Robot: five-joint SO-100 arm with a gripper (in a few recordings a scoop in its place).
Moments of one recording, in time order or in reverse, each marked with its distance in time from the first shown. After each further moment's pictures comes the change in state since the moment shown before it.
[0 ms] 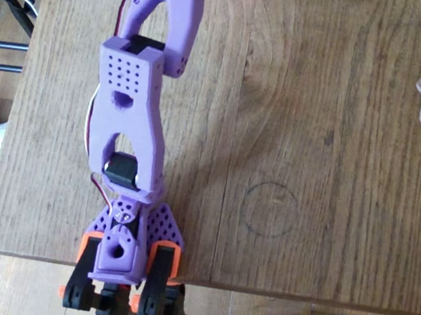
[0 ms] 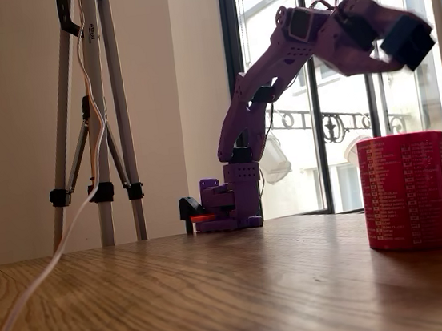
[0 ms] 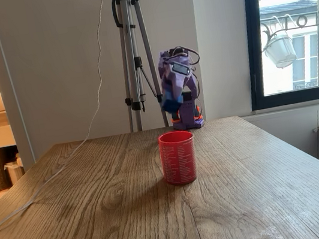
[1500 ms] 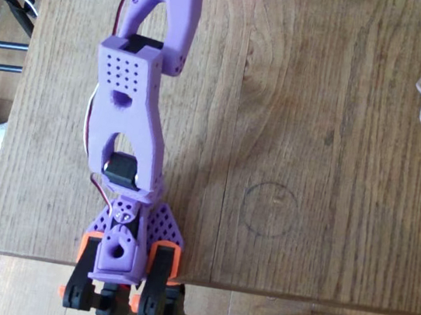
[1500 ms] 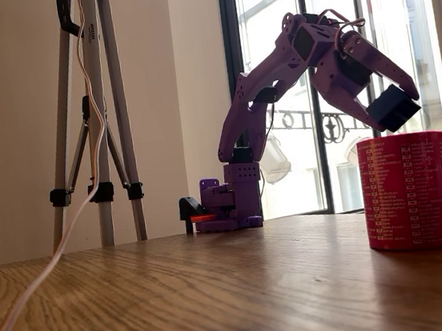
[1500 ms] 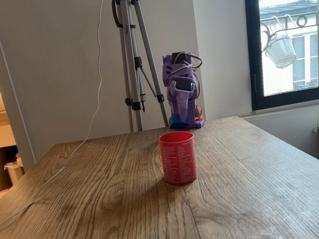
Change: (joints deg) arm -1.1 0.0 3.1 11.3 6.7
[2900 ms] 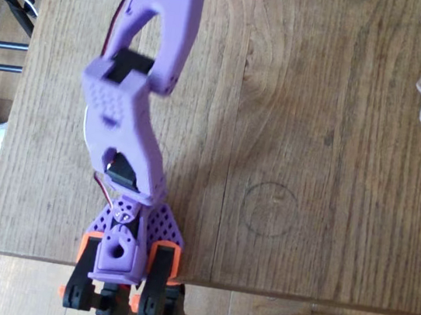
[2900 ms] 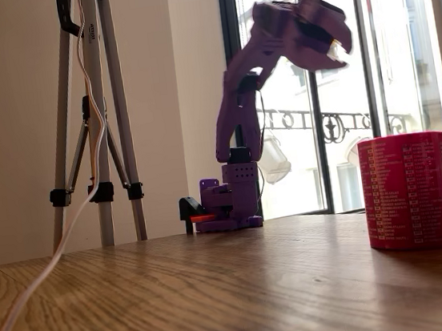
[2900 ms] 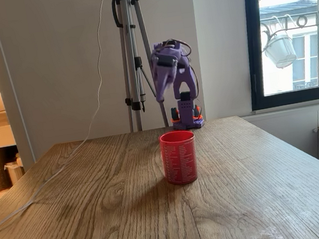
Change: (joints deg) arm 8.3 31.7 33.9 -19.0 5.3
